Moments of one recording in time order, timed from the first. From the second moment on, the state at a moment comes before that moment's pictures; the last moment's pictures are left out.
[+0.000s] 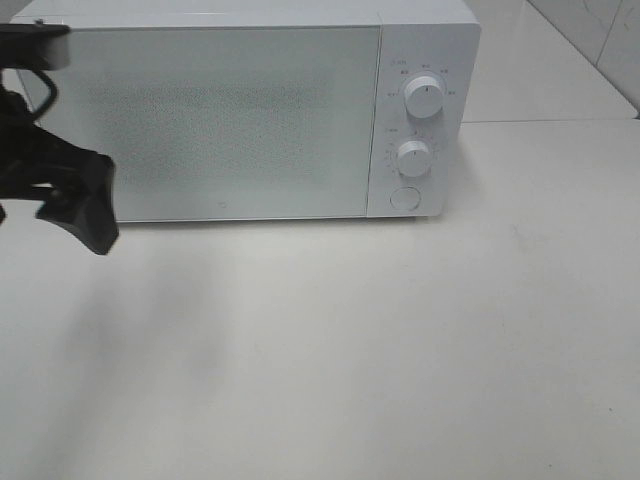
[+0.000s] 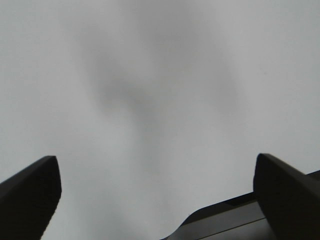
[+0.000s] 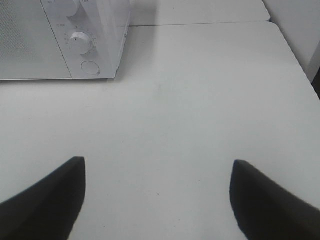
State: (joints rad) left arm -0.41 1.50 -1.11 -0.06 1.05 -0.06; right arm 0.12 0.00 -0.51 -0.09 1.01 0.15
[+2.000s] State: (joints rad) left arm -0.02 0.07 -0.51 -0.06 1.04 0.03; right arm 0.12 0.00 -0.51 -0.09 1.01 0.15
